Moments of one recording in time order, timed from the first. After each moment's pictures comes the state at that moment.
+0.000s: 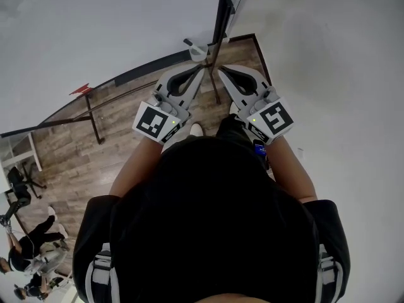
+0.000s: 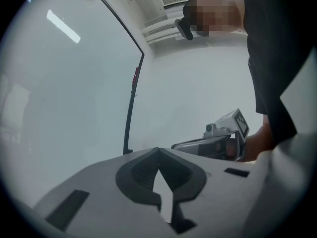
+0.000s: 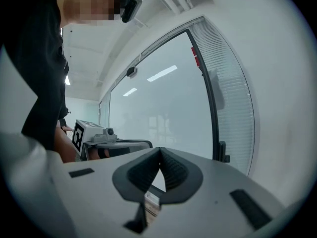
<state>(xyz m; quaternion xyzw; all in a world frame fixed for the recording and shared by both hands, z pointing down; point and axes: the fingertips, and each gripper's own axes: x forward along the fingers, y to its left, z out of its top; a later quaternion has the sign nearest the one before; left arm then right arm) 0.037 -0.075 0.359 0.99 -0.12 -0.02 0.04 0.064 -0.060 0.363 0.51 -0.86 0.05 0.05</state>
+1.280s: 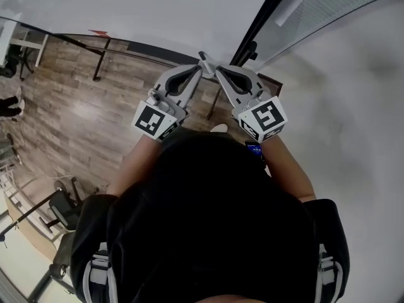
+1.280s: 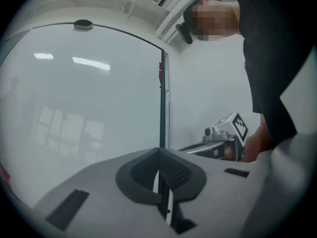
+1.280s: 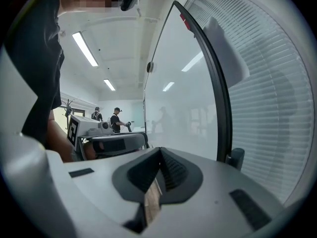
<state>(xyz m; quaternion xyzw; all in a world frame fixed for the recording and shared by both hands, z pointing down) 0.079 -0.141 0.372 0.91 -0.41 -0.03 0.03 0.113 -0.152 0.389 0.25 -0.96 0.05 0.09</state>
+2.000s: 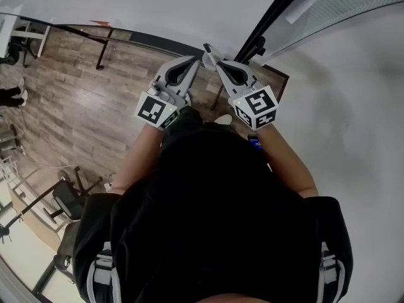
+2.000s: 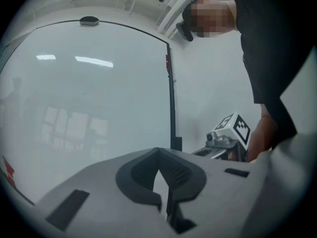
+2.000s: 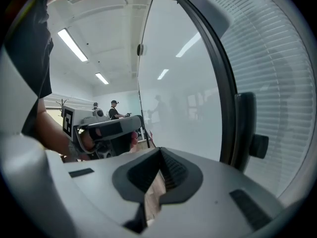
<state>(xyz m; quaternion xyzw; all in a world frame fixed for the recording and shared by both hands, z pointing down) 0.059 -0.158 0.416 0.90 -0.44 -0.02 0.03 0.103 -0.166 0.467 0.25 -0.95 0.11 0.14</state>
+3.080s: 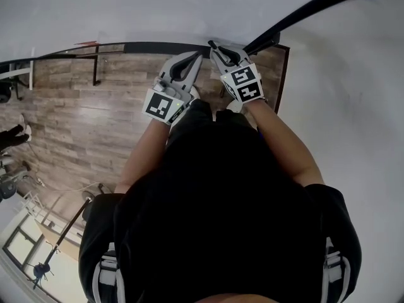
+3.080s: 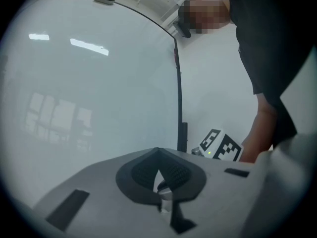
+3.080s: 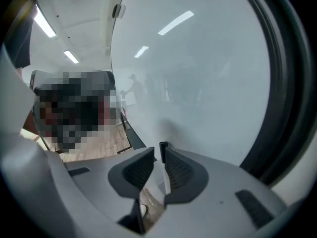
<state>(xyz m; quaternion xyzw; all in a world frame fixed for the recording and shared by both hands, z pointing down) 0.026 -0.195 0.464 0.93 -0.36 0.00 0.06 0.066 -0.223 0.584 0.37 -0.88 0.16 0.26</state>
